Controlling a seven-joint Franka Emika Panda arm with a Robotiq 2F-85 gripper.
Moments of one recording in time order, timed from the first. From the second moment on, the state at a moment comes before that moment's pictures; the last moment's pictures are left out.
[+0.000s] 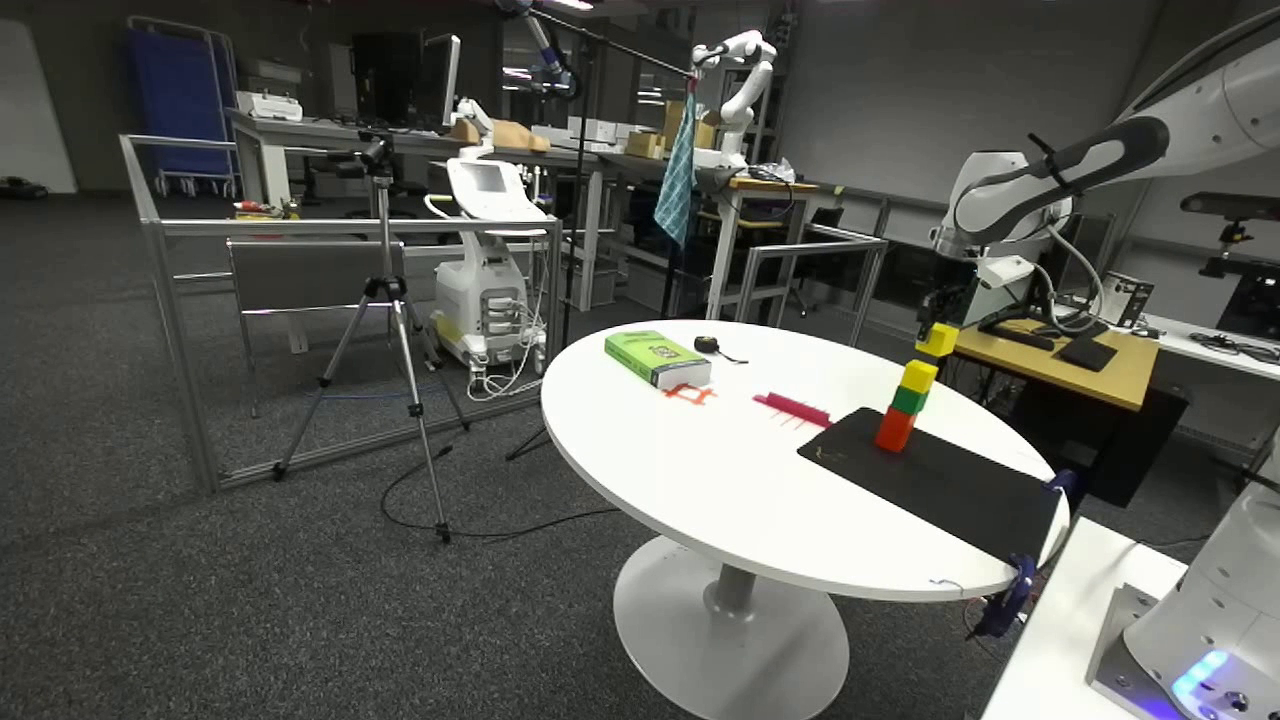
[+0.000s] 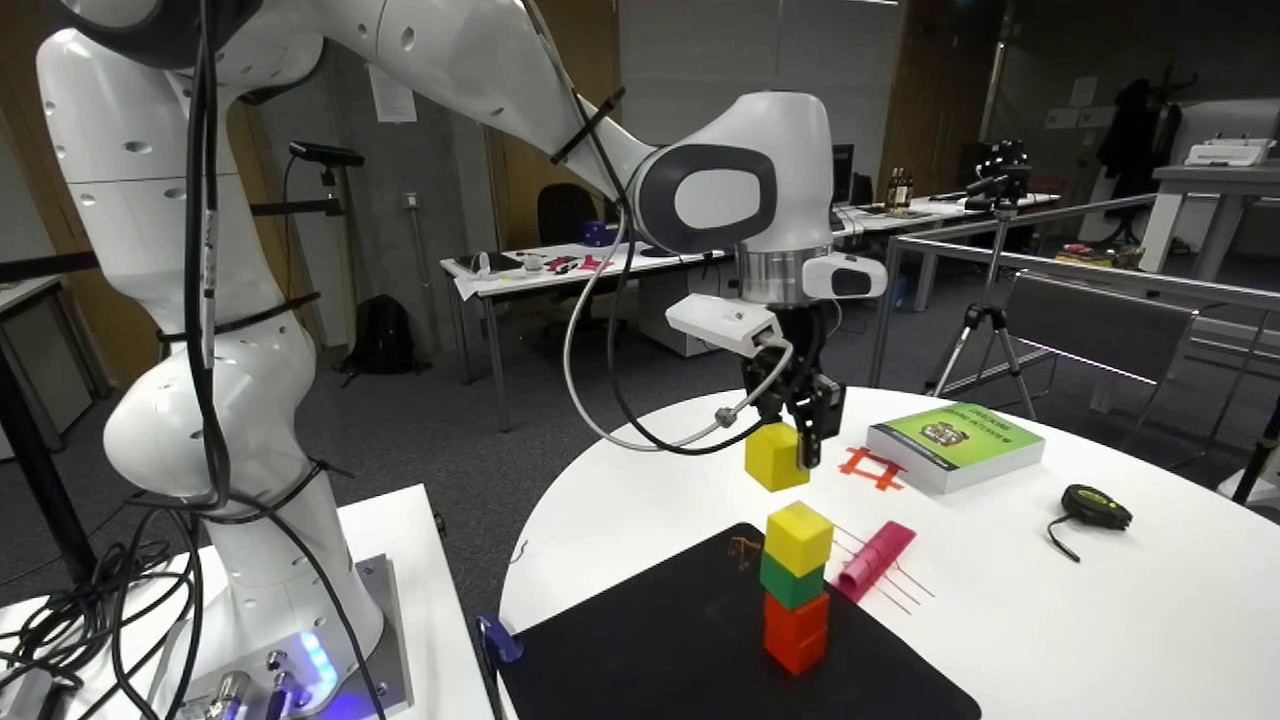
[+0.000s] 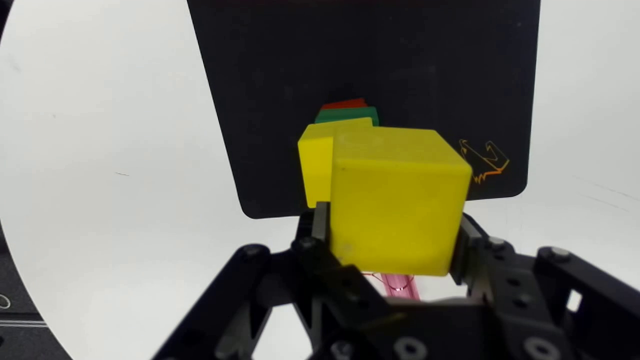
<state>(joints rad) -0.21 -0.01 -0.22 -2.20 -0.13 2.28 -0.26</state>
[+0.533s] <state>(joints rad) -0.21 0.00 -0.23 -2.20 -0.13 2.29 -0.26</state>
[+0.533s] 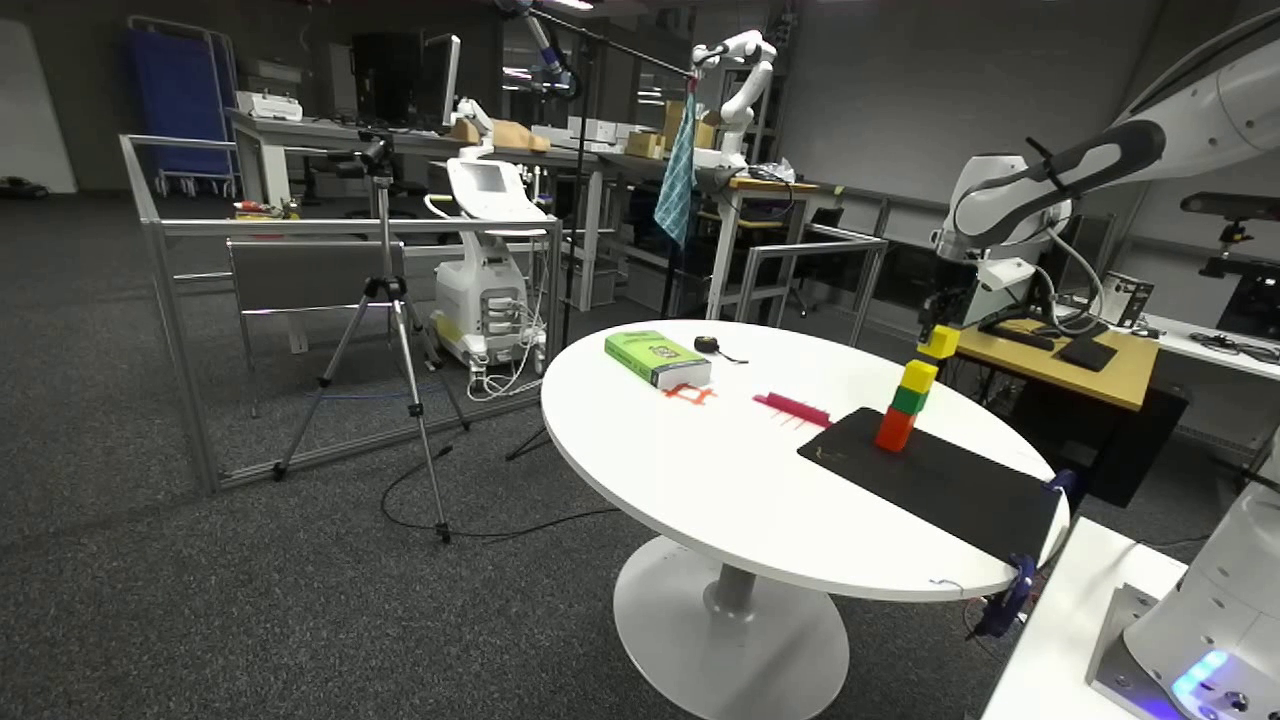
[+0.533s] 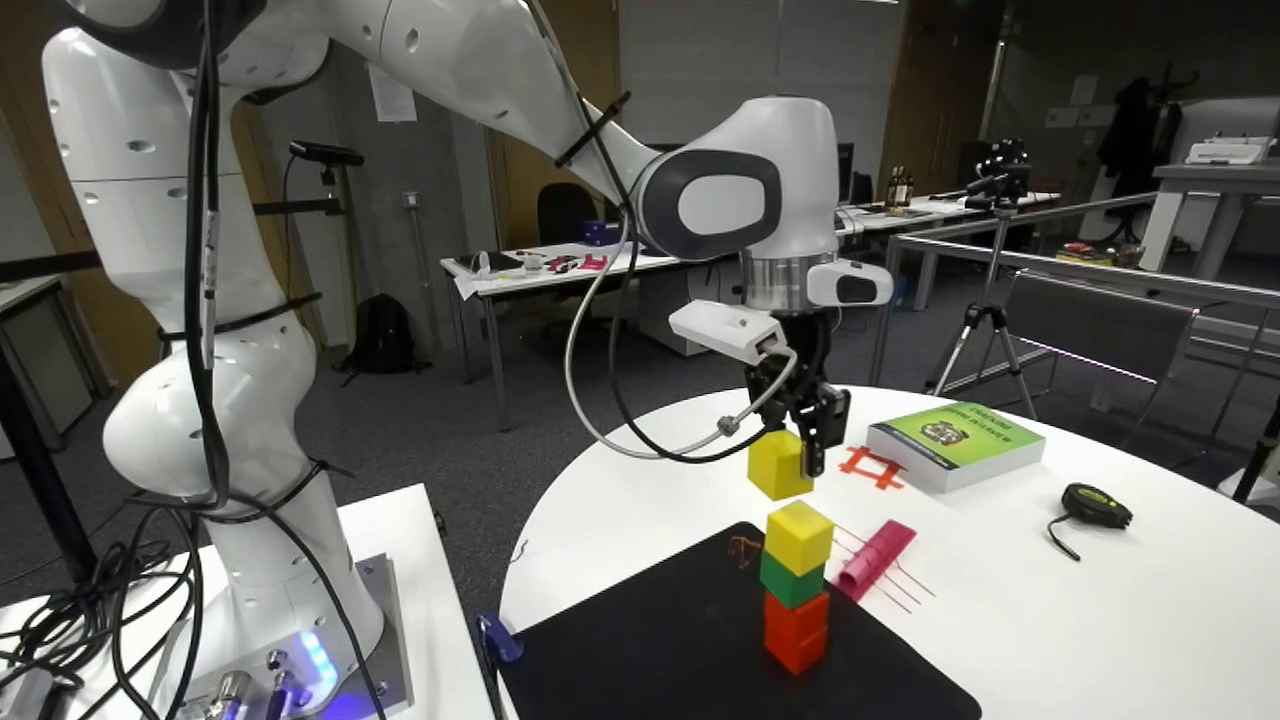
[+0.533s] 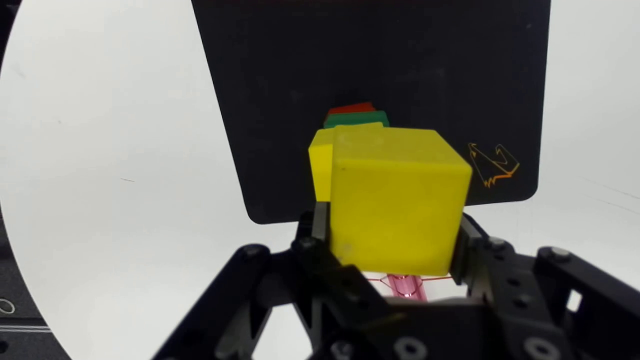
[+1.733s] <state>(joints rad) -0.22 0.05 -0.24 -2.20 -0.14 2.37 -0.36</state>
